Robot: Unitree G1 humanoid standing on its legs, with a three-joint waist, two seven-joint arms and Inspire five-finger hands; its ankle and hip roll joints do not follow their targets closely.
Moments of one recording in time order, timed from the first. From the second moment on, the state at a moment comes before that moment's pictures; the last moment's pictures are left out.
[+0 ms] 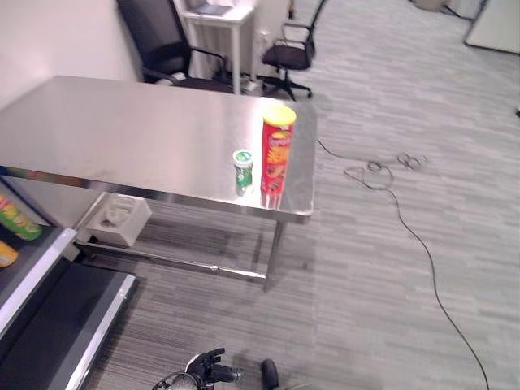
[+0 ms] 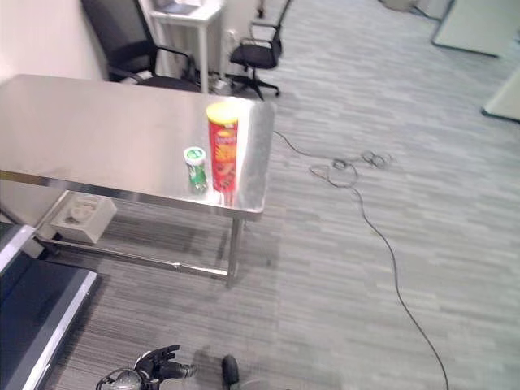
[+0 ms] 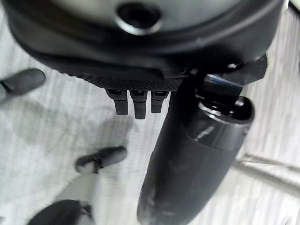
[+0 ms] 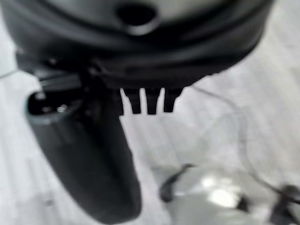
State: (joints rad) left arm -0.12 0.15 -0.20 1.37 -0.36 -0.12 -0.04; right arm 0.00 -0.23 0.02 1.34 0.63 -0.03 0.02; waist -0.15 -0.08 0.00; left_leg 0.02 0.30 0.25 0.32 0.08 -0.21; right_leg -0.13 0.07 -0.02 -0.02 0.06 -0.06
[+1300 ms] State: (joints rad) left arm -0.14 0.23 -0.24 1.30 -0.43 -0.11 -0.01; right arm -0.02 -0.17 0.04 1.41 0.53 -0.04 0.02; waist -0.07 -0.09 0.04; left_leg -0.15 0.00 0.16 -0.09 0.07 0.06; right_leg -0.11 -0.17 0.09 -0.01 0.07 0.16
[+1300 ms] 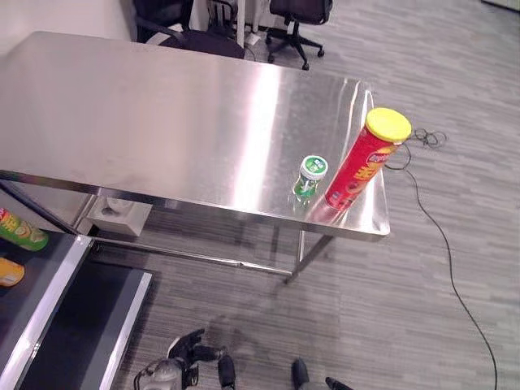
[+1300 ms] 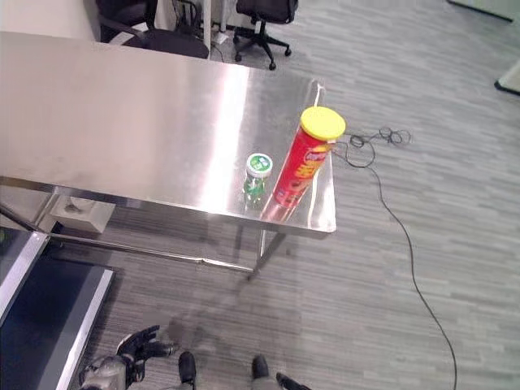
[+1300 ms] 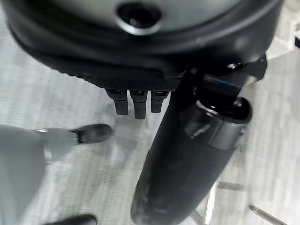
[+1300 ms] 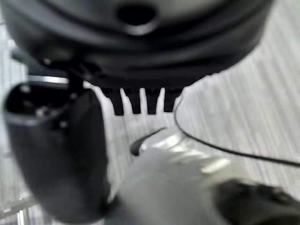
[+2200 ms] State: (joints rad) left arm -0.02 0.12 -0.12 1.20 -0.34 -0.12 -0.02; right arm 0.23 -0.51 -0.43 -0.06 0.29 -0.16 -0.22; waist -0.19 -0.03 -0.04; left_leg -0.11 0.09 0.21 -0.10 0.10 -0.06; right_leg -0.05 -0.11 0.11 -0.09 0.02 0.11
